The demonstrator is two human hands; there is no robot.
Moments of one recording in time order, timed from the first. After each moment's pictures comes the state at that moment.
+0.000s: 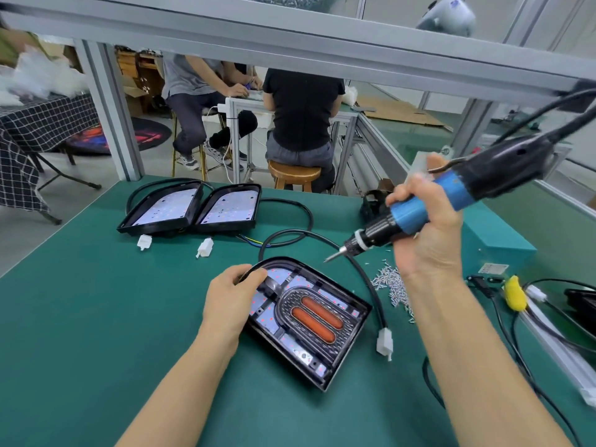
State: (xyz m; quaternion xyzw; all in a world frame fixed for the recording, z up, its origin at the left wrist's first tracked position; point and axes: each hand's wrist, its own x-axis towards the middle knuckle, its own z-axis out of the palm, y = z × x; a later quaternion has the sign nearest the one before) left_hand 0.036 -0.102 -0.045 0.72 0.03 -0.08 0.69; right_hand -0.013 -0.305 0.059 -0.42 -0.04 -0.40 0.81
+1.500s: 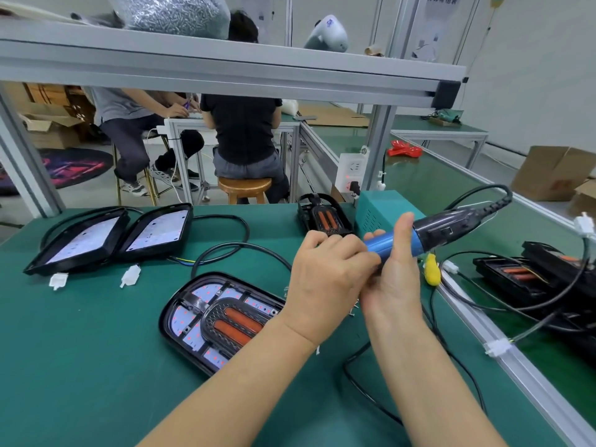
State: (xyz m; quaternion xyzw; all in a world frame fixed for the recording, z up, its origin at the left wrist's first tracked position) left_hand -0.048 -0.261 0.028 0.69 -0.50 0.39 0.35; right_hand -0.085 -0.337 0.037 -0.27 0.20 -0.45 0.83
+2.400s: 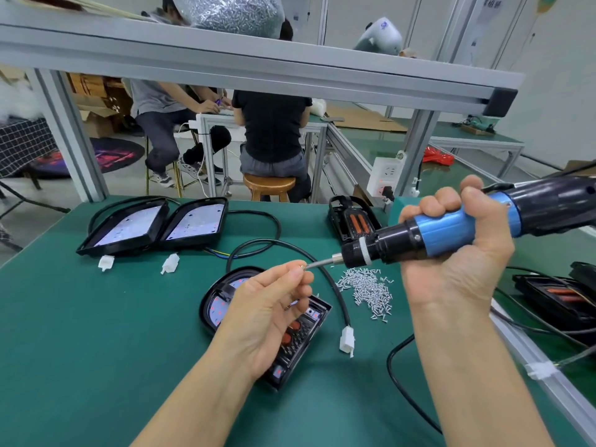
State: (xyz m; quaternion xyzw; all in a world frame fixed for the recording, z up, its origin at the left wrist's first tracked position) left_hand -0.033 -0.156 0.019 0.42 -0.05 -0.29 0.86; right_hand -0.094 -0.306 0.091 -0.27 -0.05 -0.44 0.86
